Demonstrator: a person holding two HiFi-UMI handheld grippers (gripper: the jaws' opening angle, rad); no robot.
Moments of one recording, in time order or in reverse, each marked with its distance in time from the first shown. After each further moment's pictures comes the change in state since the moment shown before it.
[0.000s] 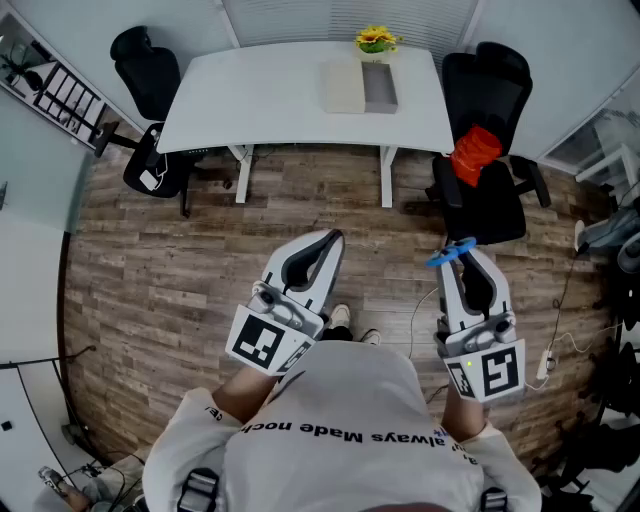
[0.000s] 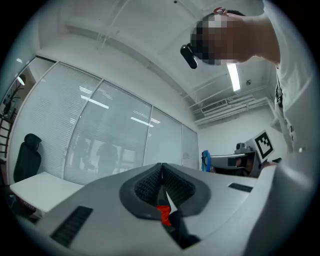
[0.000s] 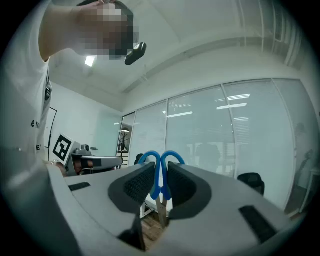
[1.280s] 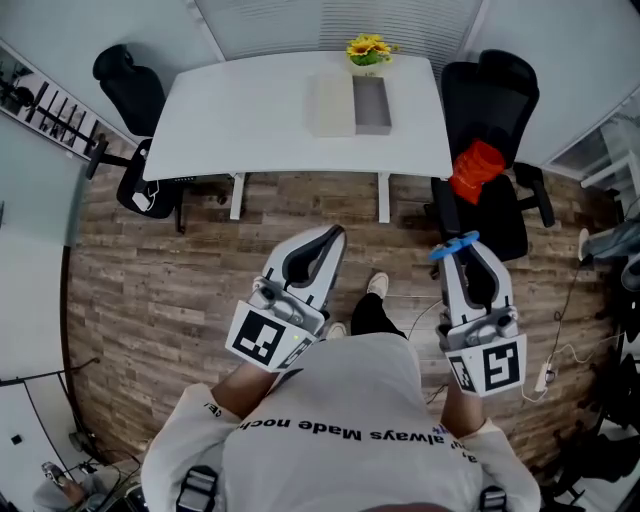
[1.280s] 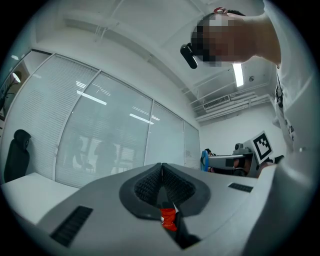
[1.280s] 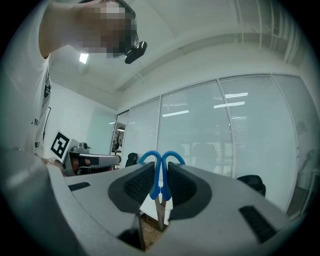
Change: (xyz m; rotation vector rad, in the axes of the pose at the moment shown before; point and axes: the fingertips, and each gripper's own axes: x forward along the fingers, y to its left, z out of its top) left arm 0.121 0.055 -0.030 0.006 0.016 -0.019; right arm 0.088 -0.106 -0.021 0.001 -0.001 -0.027
